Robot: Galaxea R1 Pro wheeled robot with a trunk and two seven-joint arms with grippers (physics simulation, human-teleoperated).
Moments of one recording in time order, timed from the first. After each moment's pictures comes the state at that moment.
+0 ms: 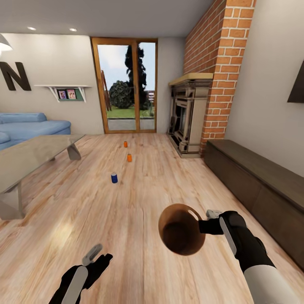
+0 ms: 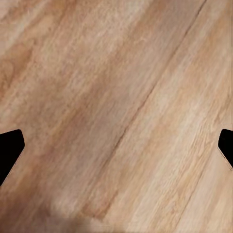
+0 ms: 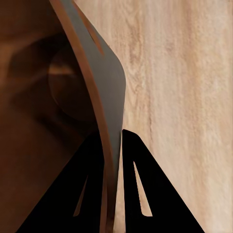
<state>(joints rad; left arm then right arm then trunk) -0.27 -0.07 0.16 -1.01 0.75 0.52 0.34 -0.59 -0.08 -0.05 -1.05 -0.03 1.04 0.24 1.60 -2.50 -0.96</state>
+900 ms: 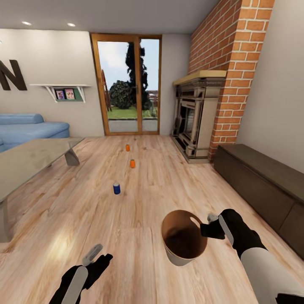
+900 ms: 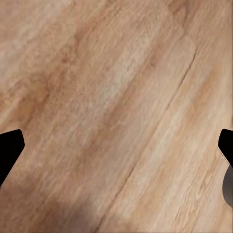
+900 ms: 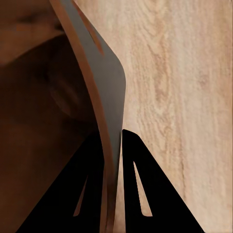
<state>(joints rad) -0.27 -0.07 0.16 -1.00 0.75 0.52 0.34 -0.73 -0.10 -0.06 -0.73 -0.03 1.04 0.24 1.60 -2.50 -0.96</state>
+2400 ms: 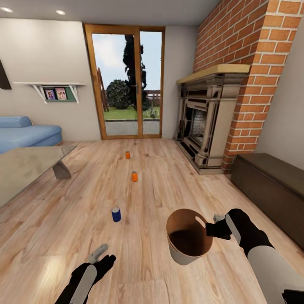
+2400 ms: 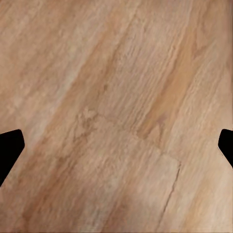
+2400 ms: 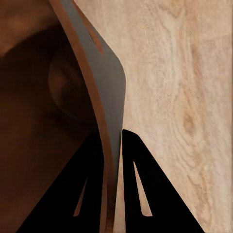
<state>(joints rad) -0.28 -0.07 0.03 -0.99 0.71 0.47 0.43 -0.74 -0.16 -0.07 -0.69 -0.09 1.04 0.24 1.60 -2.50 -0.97</state>
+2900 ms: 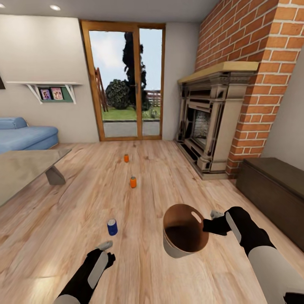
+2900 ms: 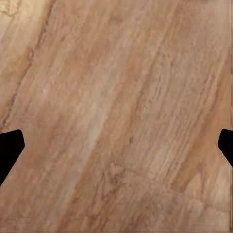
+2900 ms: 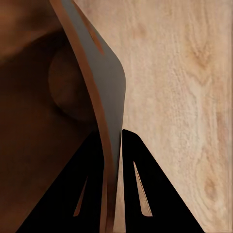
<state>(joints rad) -0.46 -0.10 0.02 -0.73 0.50 0.52 0.58 -0.74 -0.16 -0.06 -0.75 -0.08 1.04 0.35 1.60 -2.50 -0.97</state>
